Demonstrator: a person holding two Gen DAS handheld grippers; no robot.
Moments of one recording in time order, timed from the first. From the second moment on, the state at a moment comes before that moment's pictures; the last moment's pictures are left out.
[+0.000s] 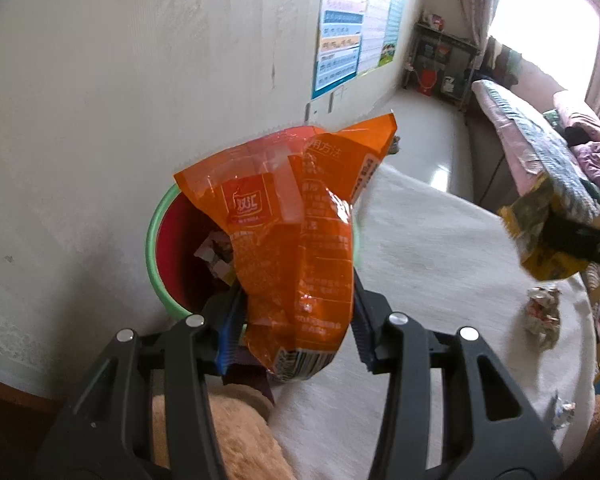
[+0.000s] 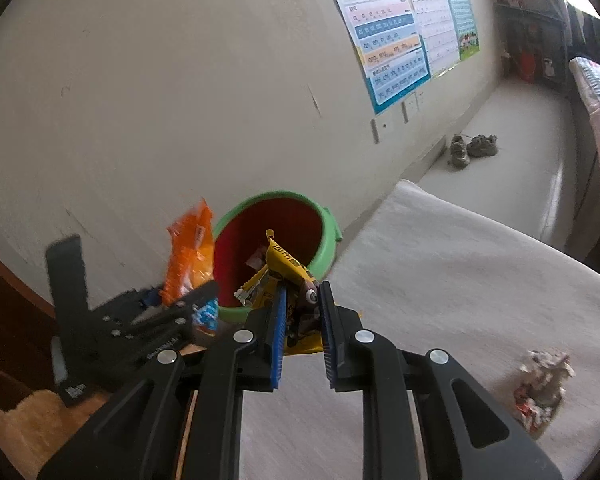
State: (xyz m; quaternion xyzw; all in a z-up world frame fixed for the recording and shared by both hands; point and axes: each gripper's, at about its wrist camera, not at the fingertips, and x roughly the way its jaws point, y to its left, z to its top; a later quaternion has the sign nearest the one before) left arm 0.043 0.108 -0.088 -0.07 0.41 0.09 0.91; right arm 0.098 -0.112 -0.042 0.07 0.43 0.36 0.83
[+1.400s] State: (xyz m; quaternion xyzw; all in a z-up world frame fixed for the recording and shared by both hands) left arm 0.082 0.177 -0.139 -0.16 0.46 0.14 0.86; right arm 0.172 0.026 -0.097 0.06 0.46 0.37 0.80
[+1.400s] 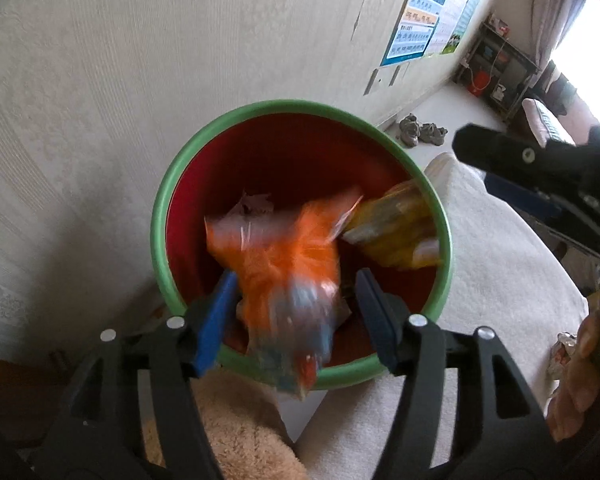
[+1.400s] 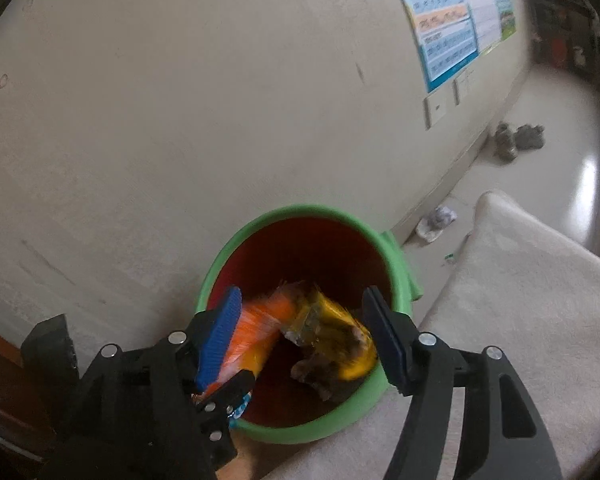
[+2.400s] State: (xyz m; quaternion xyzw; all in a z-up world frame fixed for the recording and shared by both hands) left arm 0.080 0.135 -0.132 -0.08 0.44 0.11 0.89; right arm 0.073 -0.492 -0.204 0.19 0.45 -0.16 0.86
